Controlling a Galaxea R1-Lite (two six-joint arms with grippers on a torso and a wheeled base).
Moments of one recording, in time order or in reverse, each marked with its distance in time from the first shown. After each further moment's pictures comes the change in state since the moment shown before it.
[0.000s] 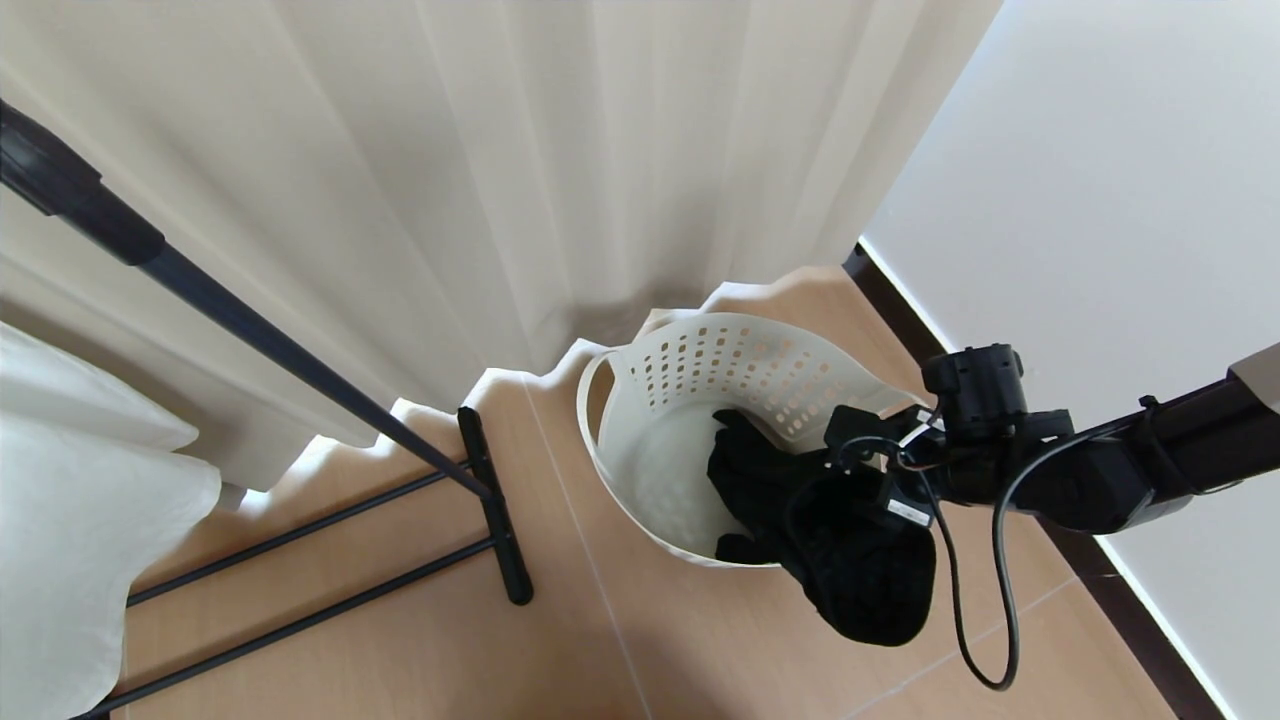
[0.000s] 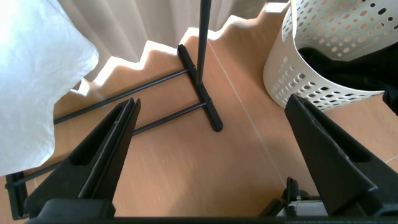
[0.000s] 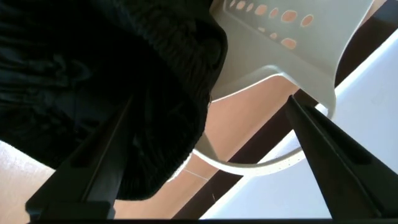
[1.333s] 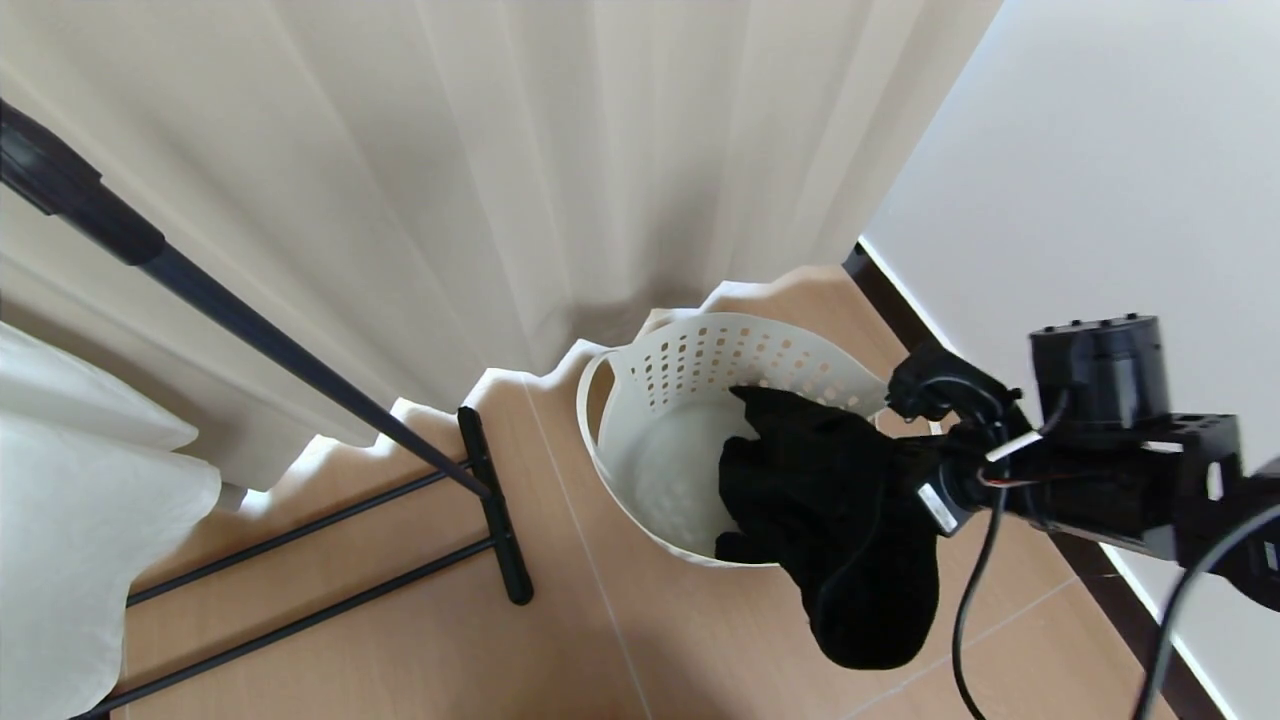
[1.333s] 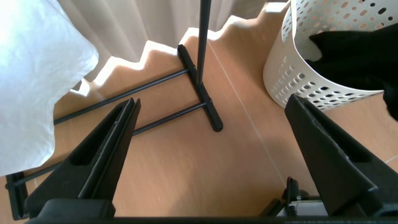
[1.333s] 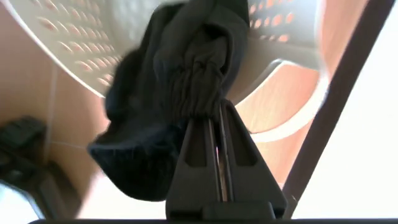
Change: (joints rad) left arm 0.000 0.000 0.000 0.000 0.000 0.001; right arm 0.136 -0.379 0.212 0.003 0.004 0.514
